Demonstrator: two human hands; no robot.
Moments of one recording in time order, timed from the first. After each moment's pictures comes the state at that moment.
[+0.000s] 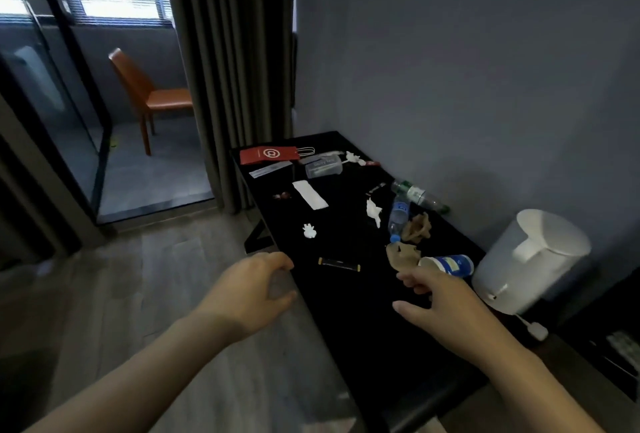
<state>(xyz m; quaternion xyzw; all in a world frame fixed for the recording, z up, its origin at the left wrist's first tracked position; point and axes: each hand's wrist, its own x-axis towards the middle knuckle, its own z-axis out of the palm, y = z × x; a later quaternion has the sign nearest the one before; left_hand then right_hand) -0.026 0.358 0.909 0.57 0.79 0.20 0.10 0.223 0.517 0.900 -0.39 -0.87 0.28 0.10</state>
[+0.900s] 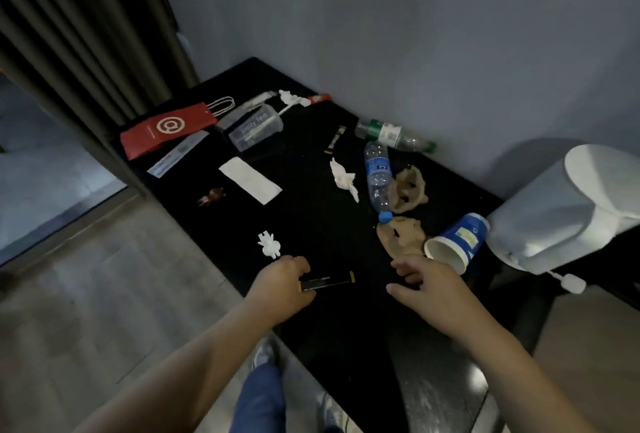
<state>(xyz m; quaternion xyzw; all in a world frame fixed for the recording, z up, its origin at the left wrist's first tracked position) -0.138 0.646 0.748 0.64 0.71 0.04 0.28 0.117 0.694 0.779 -0.58 -0.71 0.41 0.07</state>
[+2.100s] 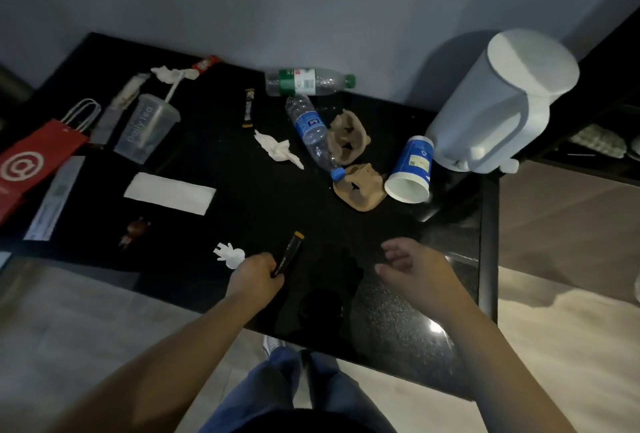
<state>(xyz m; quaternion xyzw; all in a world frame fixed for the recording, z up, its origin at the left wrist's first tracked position) -0.180 0.704 0.668 0.66 0.66 -0.05 0.35 0.082 0.642 0.754 -0.75 -0.49 0.42 0.18</state>
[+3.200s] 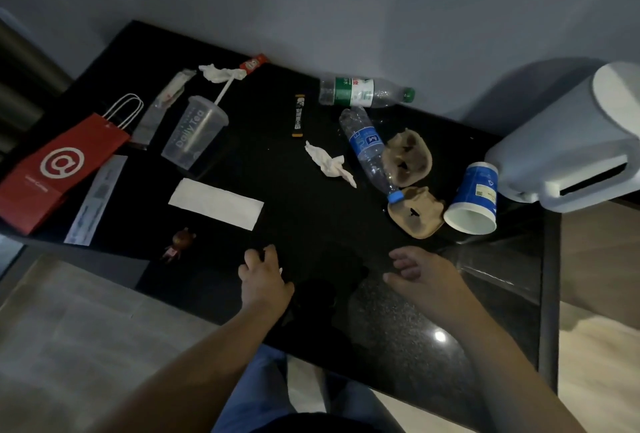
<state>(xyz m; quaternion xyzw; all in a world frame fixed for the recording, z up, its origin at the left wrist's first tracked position) -0.247 0.749 0.645 0.60 0.73 -0.07 0.32 0.010 0.716 0.738 -0.73 -0.50 0.45 0.11</state>
